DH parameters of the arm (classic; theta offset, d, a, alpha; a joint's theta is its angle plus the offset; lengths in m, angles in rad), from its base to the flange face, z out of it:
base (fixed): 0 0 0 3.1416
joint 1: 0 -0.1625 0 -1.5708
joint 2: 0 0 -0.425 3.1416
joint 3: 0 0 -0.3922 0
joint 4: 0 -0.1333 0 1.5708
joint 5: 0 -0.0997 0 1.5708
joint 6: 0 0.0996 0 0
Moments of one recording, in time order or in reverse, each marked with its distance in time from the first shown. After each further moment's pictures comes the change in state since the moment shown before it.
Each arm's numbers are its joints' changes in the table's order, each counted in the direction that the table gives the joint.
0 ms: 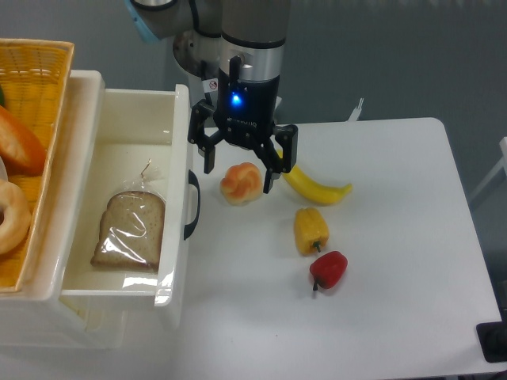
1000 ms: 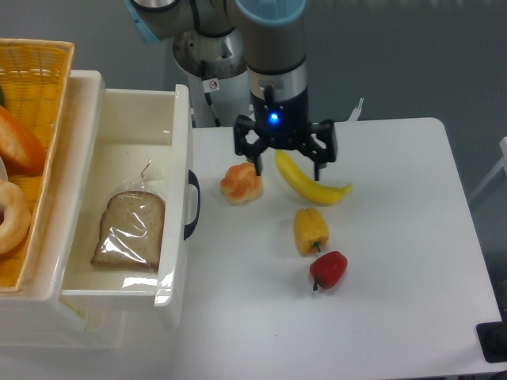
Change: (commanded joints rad) arm -0.038 -0.067 0.066 0.002 -0.432 -0.155
